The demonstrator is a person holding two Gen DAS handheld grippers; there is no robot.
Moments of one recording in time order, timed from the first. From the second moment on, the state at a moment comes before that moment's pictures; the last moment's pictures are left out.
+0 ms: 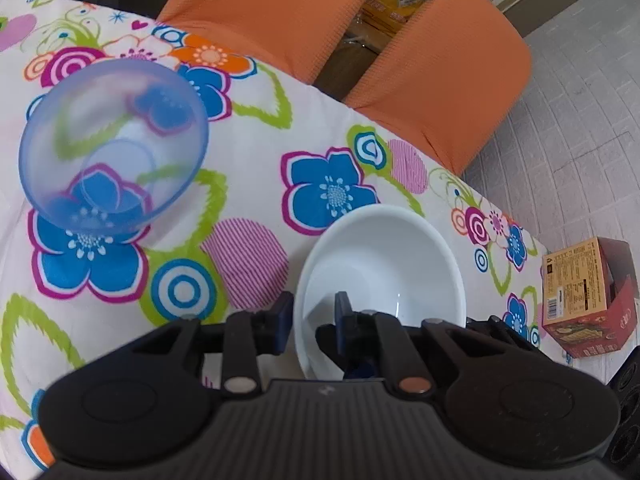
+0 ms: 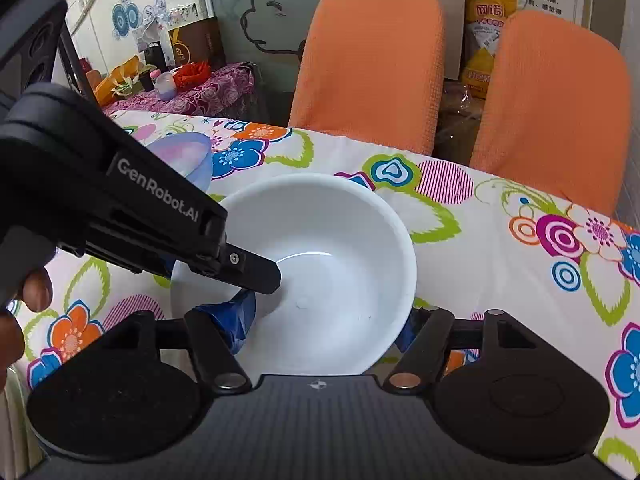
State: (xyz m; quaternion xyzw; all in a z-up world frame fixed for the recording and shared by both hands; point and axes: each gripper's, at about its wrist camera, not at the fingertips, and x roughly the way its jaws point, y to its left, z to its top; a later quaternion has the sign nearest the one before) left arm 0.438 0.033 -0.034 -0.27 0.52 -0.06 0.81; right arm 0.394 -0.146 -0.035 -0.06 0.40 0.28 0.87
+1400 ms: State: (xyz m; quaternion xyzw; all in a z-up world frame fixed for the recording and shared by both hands) left arm 0.189 -0.016 0.002 -0.25 0.52 -0.16 0.80; right arm 0.155 -0.229 -0.005 0.01 0.41 0.24 0.88
